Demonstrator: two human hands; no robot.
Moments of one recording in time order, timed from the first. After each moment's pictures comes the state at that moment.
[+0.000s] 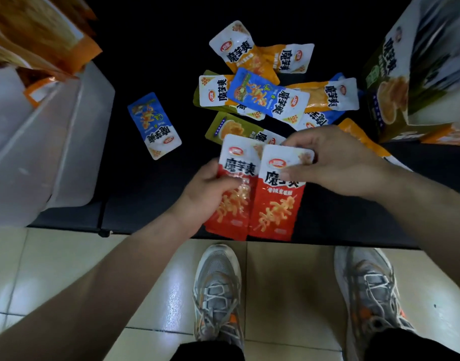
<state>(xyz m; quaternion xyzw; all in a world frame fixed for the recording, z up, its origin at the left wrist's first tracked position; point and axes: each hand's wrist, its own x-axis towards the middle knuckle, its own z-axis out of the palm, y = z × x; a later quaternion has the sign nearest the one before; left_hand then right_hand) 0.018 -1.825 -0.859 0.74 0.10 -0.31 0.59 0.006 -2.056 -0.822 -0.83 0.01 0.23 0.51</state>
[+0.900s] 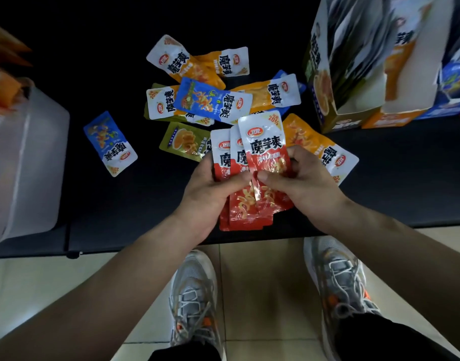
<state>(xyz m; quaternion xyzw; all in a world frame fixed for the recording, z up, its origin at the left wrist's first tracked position) -0.004 -1.909 -0.856 0.66 0.09 -0.32 0.67 -0.054 -2.081 -0.863 -0.63 0.24 0.11 0.73</state>
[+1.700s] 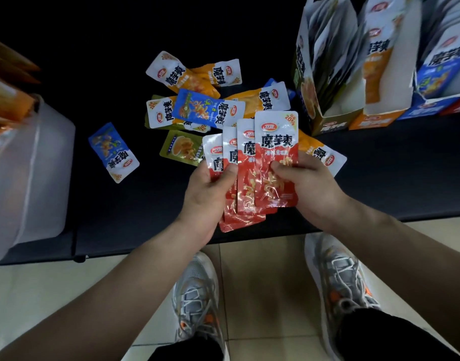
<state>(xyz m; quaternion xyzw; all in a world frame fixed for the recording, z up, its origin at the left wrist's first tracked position) -0.013 -1.916 -0.846 0.71 0.09 -0.25 0.65 -0.063 -2.087 -0.852 -0.52 0.30 0.08 0.80</state>
